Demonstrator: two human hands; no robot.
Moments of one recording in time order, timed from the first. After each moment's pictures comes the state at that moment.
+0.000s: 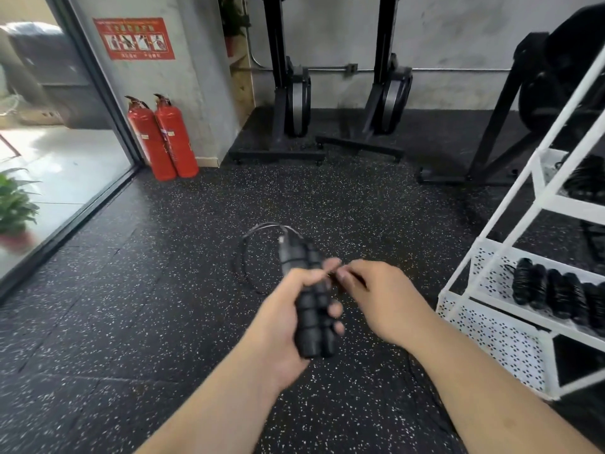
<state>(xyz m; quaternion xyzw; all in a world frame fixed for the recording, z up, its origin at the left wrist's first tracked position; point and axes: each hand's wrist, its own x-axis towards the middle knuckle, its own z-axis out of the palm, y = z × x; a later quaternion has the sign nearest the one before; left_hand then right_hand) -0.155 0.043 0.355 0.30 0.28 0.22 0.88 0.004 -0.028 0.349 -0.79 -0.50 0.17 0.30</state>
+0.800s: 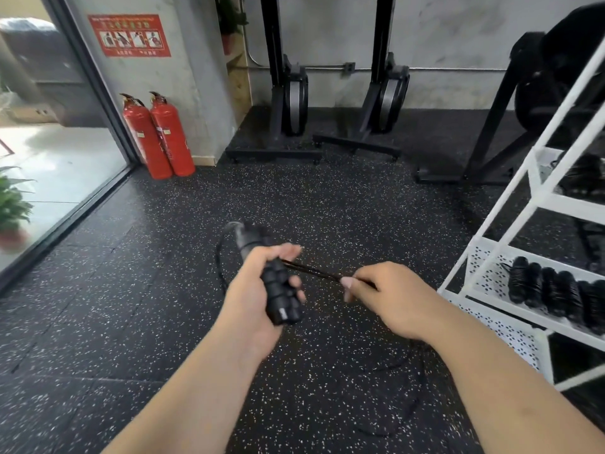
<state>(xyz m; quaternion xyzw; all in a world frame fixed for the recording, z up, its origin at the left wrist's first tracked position) -0.160 0.080 0.353 0.27 0.35 0.31 0.84 0.024 -0.039 0.359 -0.80 -0.51 0.24 0.22</state>
